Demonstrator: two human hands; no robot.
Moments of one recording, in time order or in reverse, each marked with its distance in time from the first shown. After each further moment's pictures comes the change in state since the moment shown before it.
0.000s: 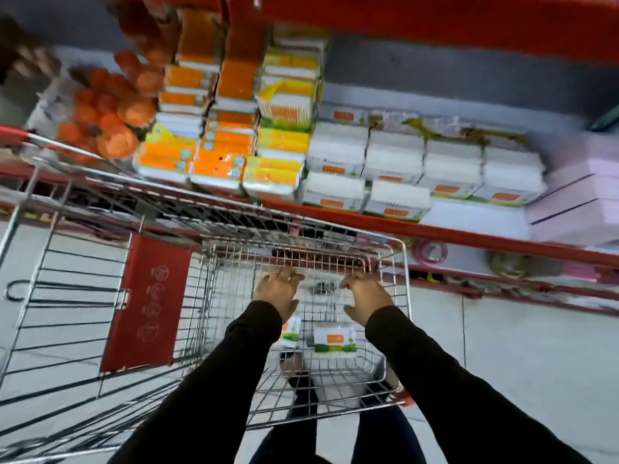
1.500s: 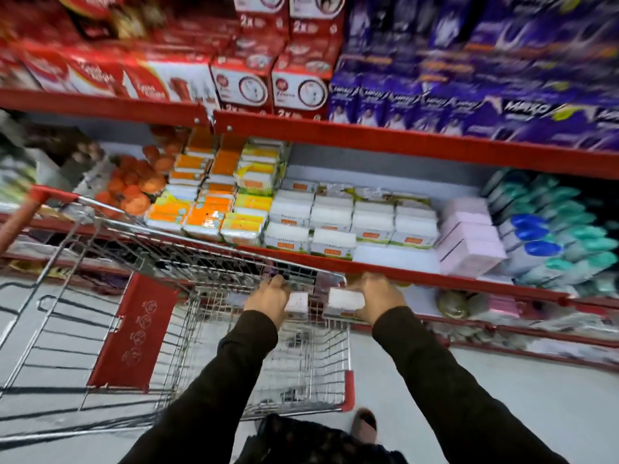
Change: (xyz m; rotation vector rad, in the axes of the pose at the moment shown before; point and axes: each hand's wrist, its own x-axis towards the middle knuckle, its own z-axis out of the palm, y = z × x) left_hand -0.070 0.107 -0.115 0.034 0.199 -0.130; right_hand -0.128 0.053 -0.139 -0.108 0.304 -0.041
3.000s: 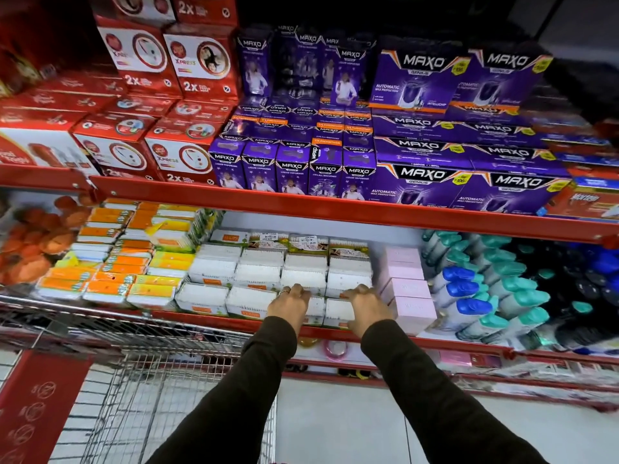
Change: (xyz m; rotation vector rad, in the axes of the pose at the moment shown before) left_hand 0.158 0.176 -0.051 -0.018 0.114 0.136; right_hand 0.084 0.162 -0.051 -0.082 0.127 0.096
